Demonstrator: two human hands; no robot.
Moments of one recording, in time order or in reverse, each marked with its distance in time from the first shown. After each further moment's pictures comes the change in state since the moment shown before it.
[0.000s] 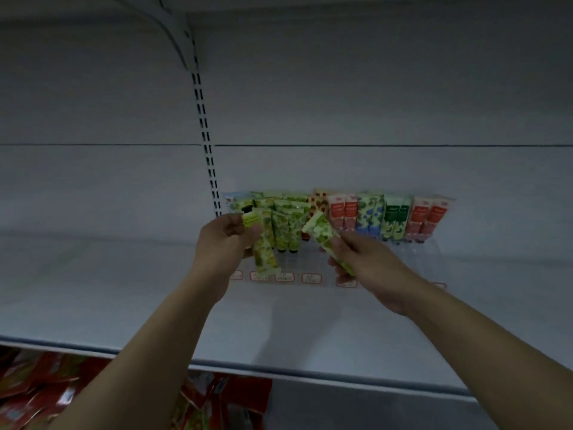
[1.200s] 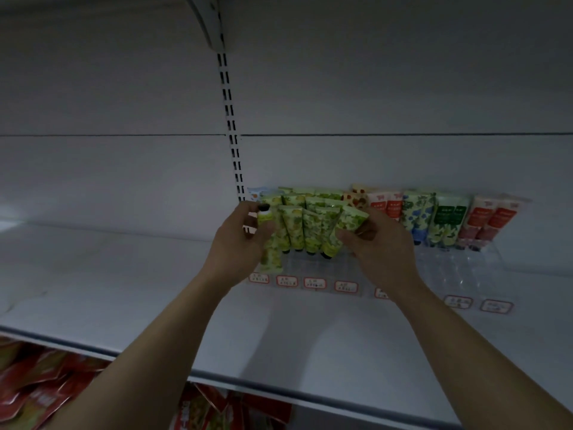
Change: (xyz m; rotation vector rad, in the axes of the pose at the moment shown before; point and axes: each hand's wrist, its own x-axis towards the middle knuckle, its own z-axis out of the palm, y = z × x) left_hand 0.033 -0.019 -0.025 0.407 -0.021 0.217; right_hand 0.075 0.024 0.033 -0.219 0.388 -0.320
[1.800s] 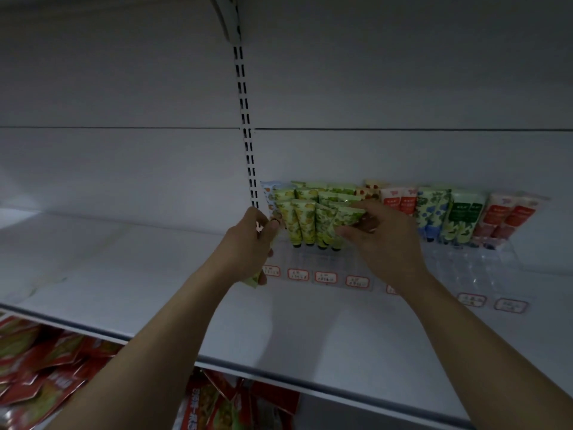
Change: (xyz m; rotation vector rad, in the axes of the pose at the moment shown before) left_hand -0.012 0.015 -0.016 0.214 -0.207 -0.258; right_hand 0.001 -0.012 0.007 0.017 -0.032 -0.086
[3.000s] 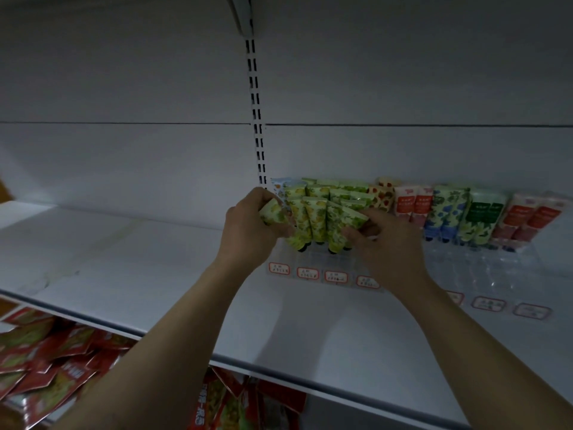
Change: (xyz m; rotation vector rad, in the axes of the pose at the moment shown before) left_hand 0.014 -0.001 -0.001 -0.024 0.323 0.232; right_hand -0.003 0.004 0.014 -0.135 0.025 -0.111
